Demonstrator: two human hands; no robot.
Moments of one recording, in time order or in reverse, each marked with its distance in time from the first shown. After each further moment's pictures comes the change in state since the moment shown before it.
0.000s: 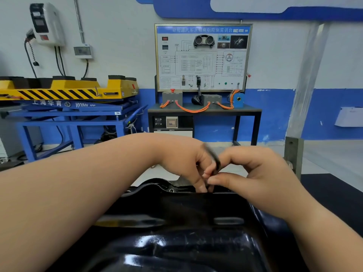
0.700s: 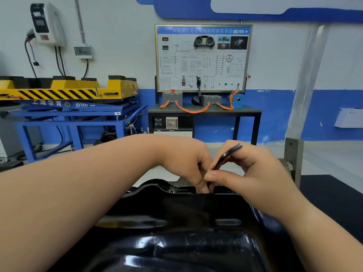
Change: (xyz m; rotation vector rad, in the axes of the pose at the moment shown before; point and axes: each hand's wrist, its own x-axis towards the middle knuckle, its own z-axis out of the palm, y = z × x) left_hand 0.002 0.000 0.002 0.025 0.012 -0.031; right_hand 0.003 0.004 0.004 0.005 0.052 0.053
